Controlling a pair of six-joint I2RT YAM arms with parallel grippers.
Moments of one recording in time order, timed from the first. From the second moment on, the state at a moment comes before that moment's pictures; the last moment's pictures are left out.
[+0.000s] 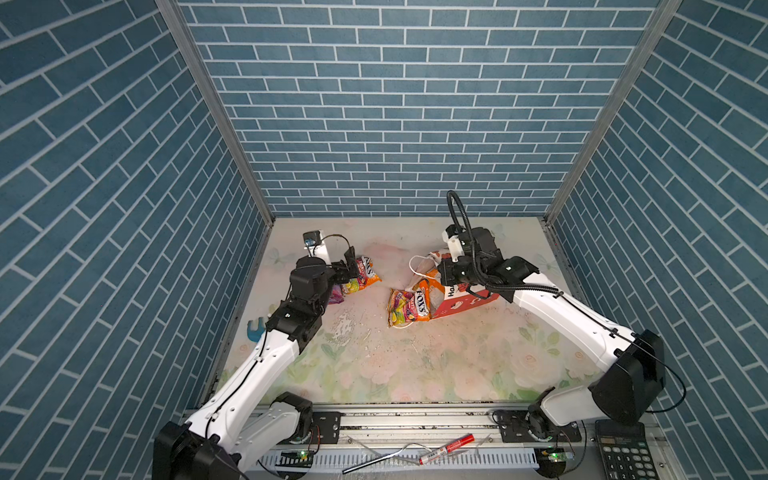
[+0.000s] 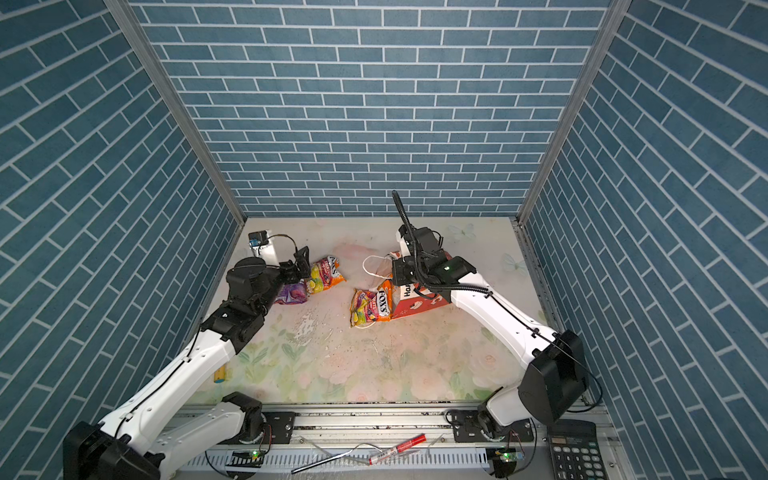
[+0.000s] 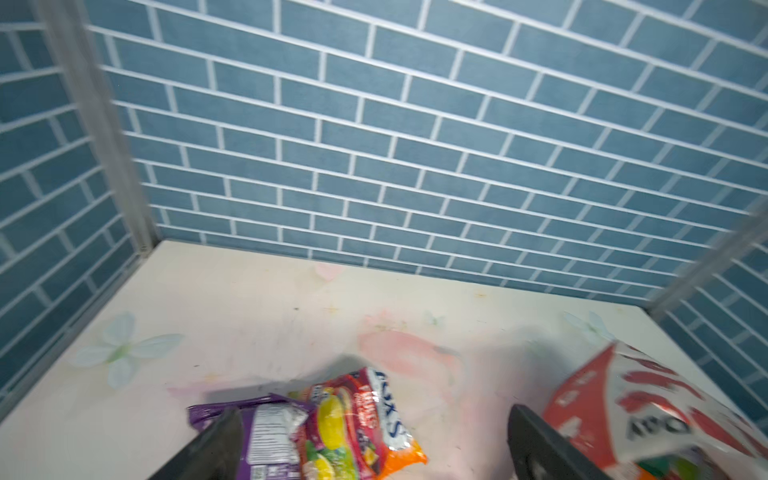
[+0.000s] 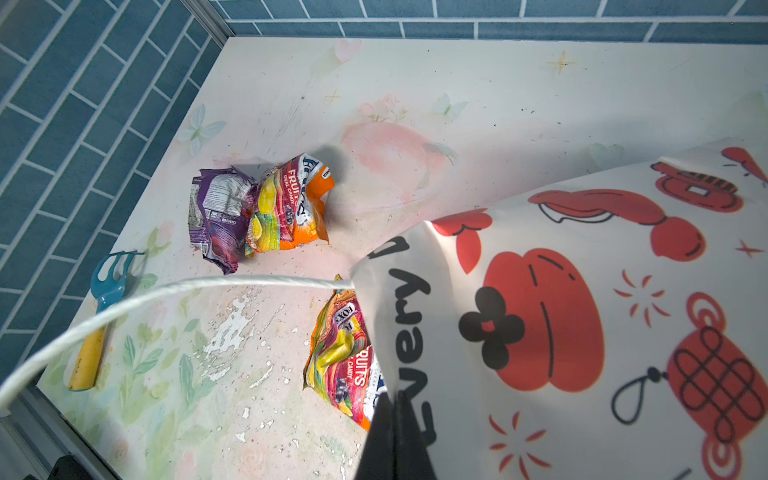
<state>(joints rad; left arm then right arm) -0.40 1.00 0.77 0.01 -0.21 -0.30 0.67 1.45 1.29 -0.57 -0.06 0.34</state>
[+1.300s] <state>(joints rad) -0.56 1.23 0.59 0.12 0.13 -0.41 0.66 1.45 1.28 -0.56 -0.06 0.36</state>
